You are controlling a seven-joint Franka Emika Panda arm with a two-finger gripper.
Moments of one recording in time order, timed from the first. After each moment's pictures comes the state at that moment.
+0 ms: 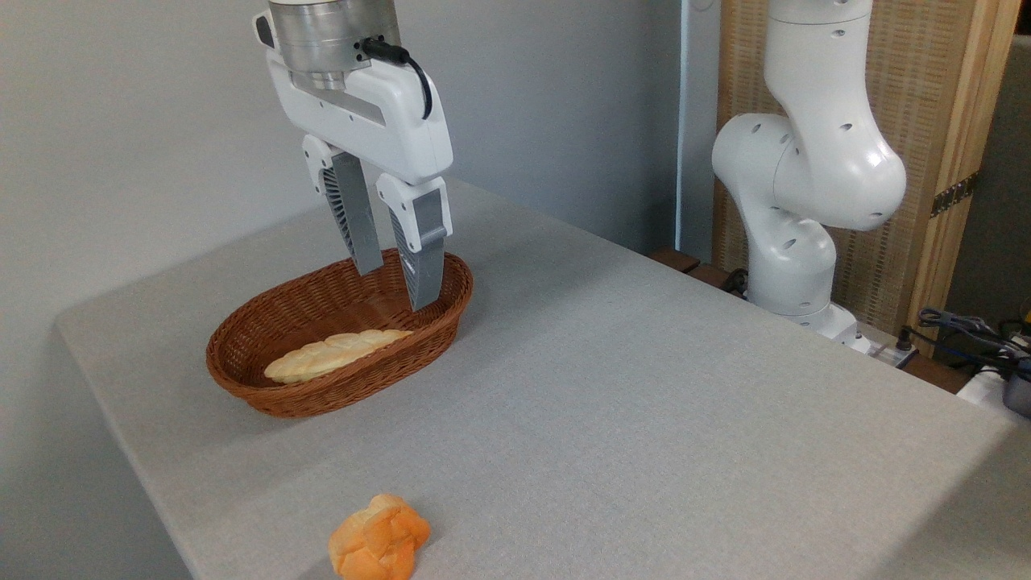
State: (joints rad) arm -0.06 0.01 -0.02 -1.59 -0.05 1.62 0.67
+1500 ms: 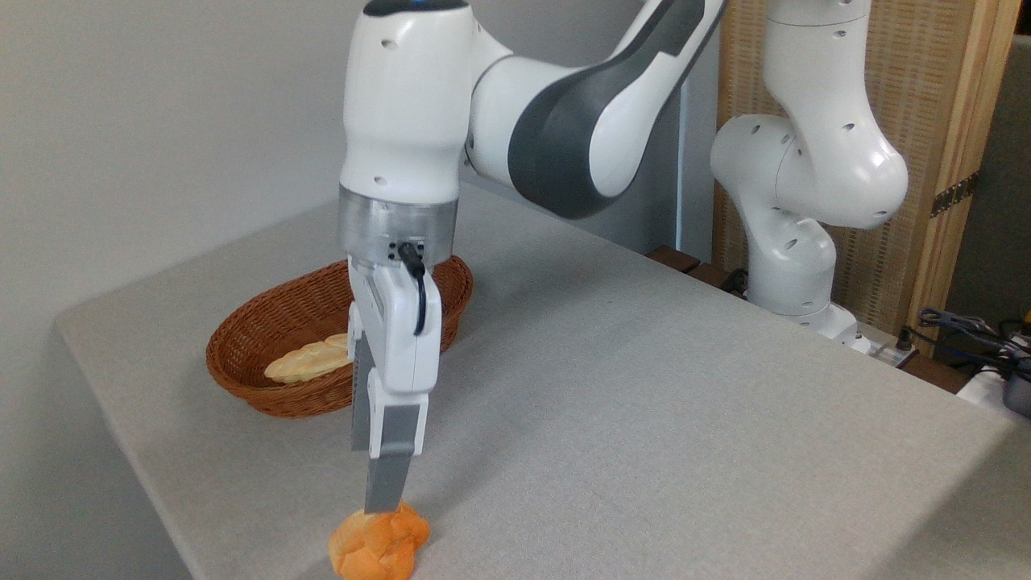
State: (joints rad) arm 0.00 0.03 0.05 -1.98 -0.05 2.37 1.22
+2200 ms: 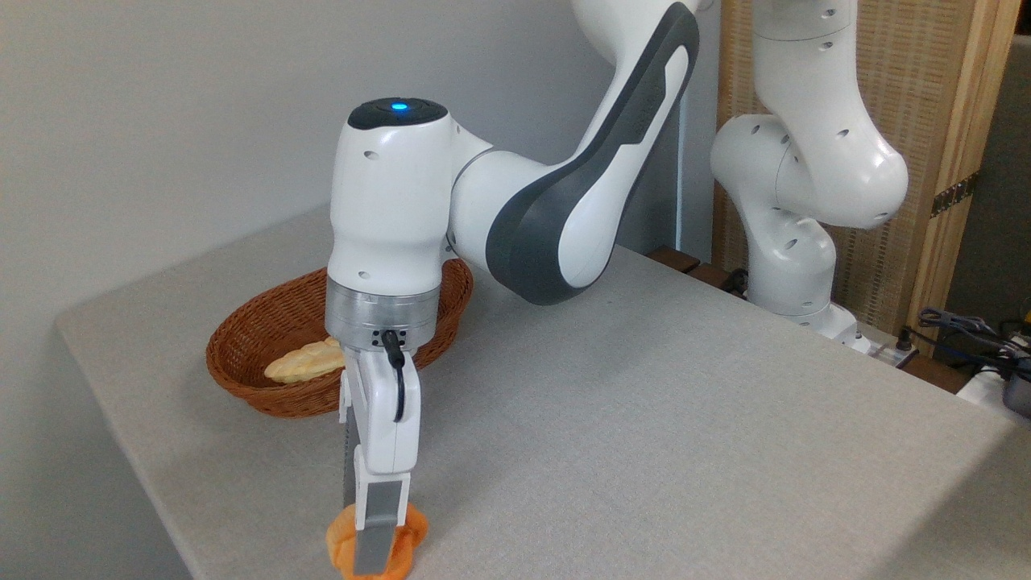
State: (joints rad) arm 0.00 0.16 0.02 -1.98 -0.05 2.49 1.22
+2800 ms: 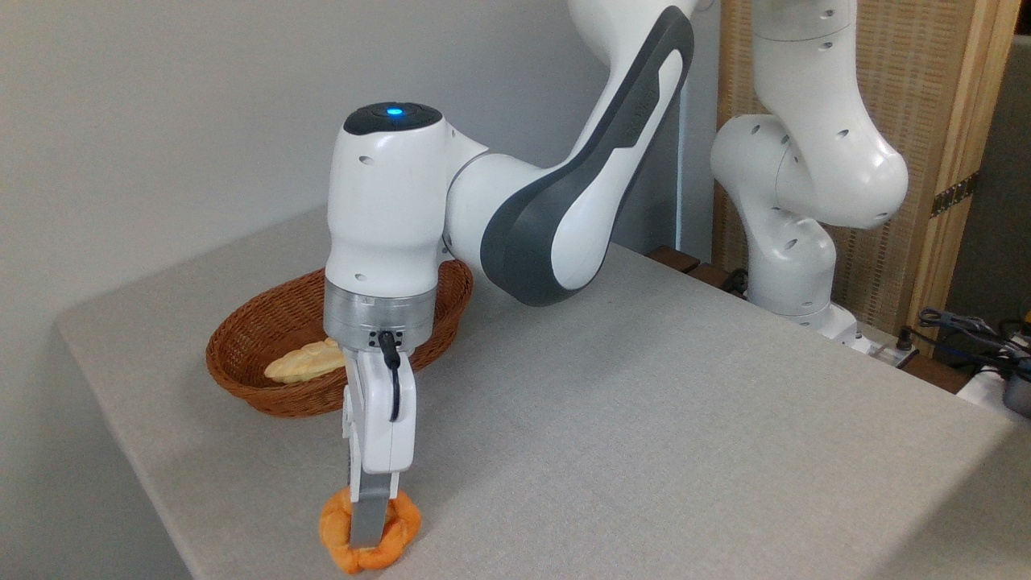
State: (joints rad) arm 0.00 0.16 0.01 -1.99 -0.05 2.47 1.22
